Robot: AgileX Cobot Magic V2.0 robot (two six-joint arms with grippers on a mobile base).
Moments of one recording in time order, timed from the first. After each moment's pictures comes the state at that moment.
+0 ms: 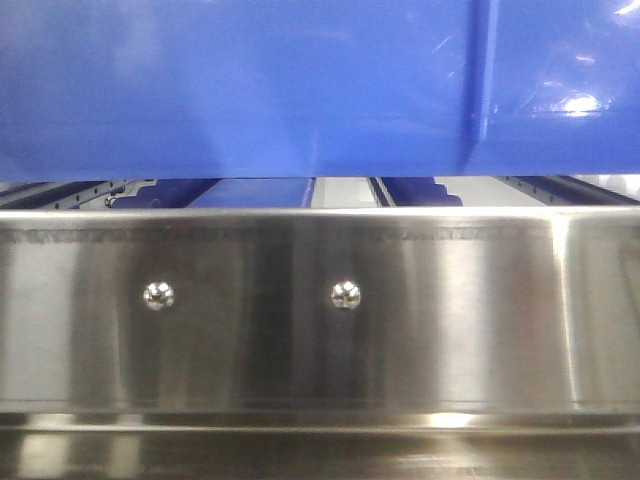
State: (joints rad) left arm 0.01 0.00 -0.11 0.01 0.04 0.00; right arm 0.06 0.00 -0.11 0.12 0.08 -0.06
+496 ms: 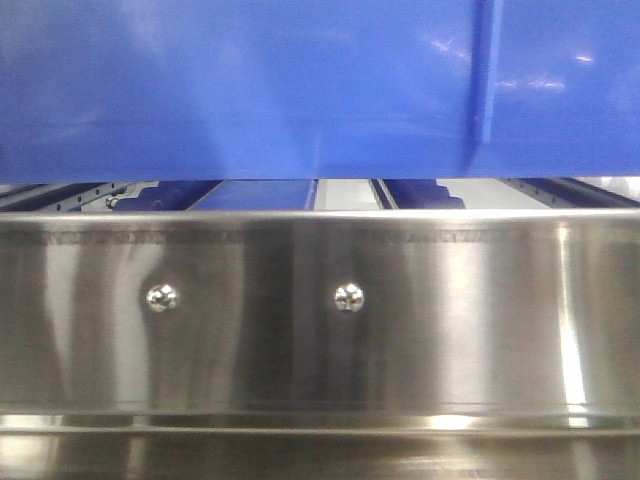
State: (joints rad) left arm 0.00 0.28 -0.76 0.07 0.60 0.02; right arm 0.06 0.19 -0.63 0.12 0.28 -0.06
